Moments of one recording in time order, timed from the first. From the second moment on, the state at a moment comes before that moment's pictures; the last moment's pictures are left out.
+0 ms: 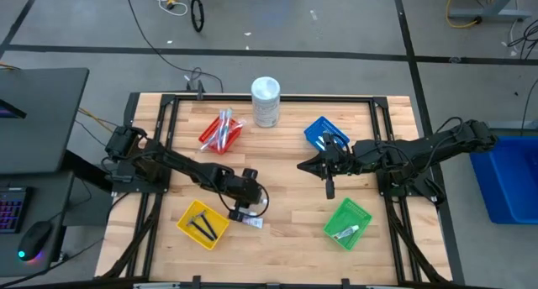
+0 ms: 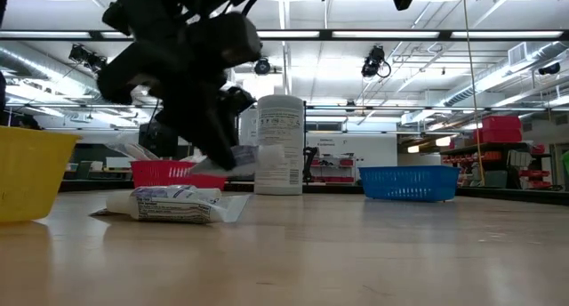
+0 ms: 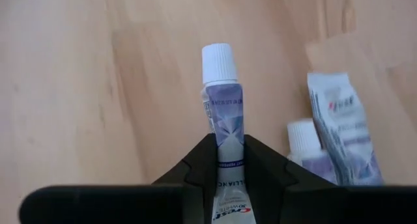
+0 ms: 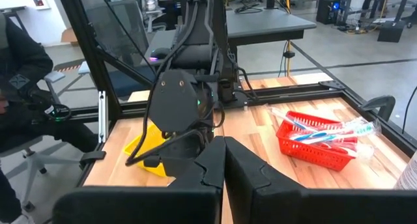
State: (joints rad) left arm -0.24 1.70 0.94 -0.19 -0.07 0.09; right arm 0.23 1.10 0.85 0.04 0.22 0.15
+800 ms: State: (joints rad) left arm -0.22 1.70 1.13 -0.30 -0.13 0.18; right arm 0.23 1.10 0.85 -0.02 0.26 0.15
